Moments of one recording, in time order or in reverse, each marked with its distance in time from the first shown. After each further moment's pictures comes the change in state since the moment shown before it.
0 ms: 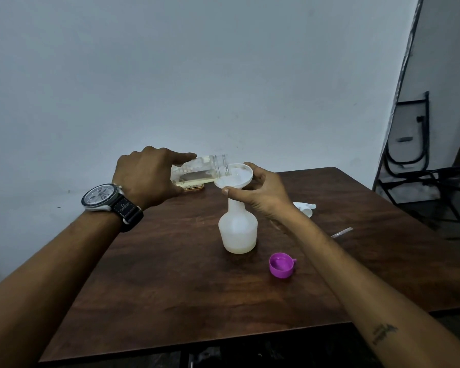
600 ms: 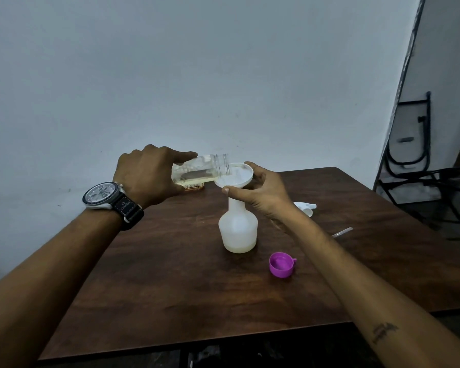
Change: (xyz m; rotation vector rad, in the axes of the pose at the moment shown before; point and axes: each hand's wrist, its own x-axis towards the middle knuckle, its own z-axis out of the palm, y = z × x) left_hand 0.001 -0.001 0.003 0.005 0.002 0.002; right_hand -0.004 -0.005 -0.002 -0.018 -0.016 -0.013
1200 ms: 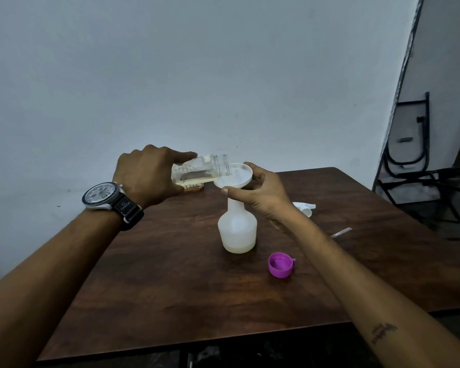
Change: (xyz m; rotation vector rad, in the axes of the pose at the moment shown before) left_hand 0.002 0.000 0.002 0.030 0.014 0.009; right_hand -0.002 -0.002 0.001 0.004 0.004 0.002
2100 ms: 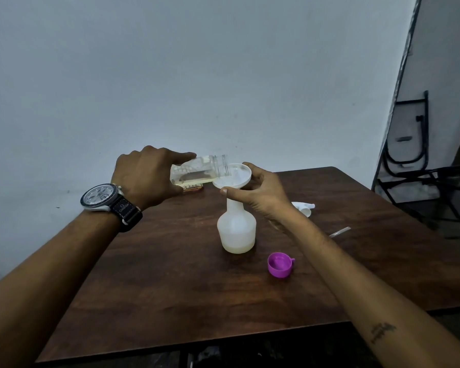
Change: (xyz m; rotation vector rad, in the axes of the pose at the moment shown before) left_hand -0.002 0.001 -0.001 -0.008 -0.003 0.004; right_hand -0.004 -0.005 -0.001 0.013 -0.004 0.010
